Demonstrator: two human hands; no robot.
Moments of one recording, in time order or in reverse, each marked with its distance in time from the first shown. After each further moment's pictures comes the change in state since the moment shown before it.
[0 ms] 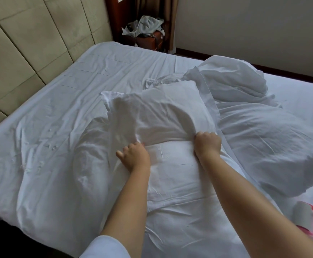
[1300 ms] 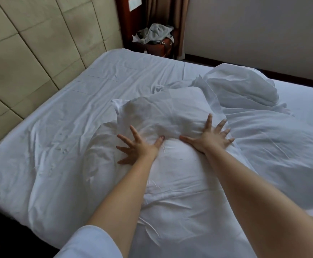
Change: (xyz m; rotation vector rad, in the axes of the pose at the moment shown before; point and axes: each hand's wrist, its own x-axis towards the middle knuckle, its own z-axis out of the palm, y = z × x) left_hand 0.028 0.013 -0.044 -0.463 -0.323 -0.205; right_hand 0.020 -0.015 -0.048 0.445 -0.246 0.219
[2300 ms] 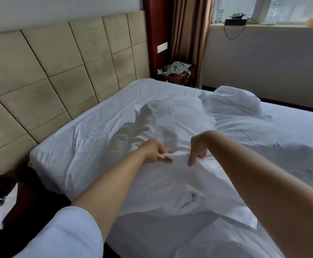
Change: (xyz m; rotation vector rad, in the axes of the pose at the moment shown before) left_hand -0.223 -0.067 -0.048 0.257 -0.325 0.655; right_hand -0.167 0.080 -0.061 -0.619 -0.462 -0.529
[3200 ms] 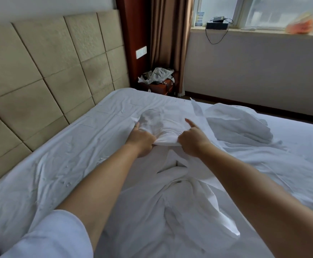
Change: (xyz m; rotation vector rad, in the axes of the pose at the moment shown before) left_hand 0.240 -0.044 -0.166 0.934 0.181 0.187; right_hand 0.153 -0.001 -0.165 -0.572 0.734 -0.080
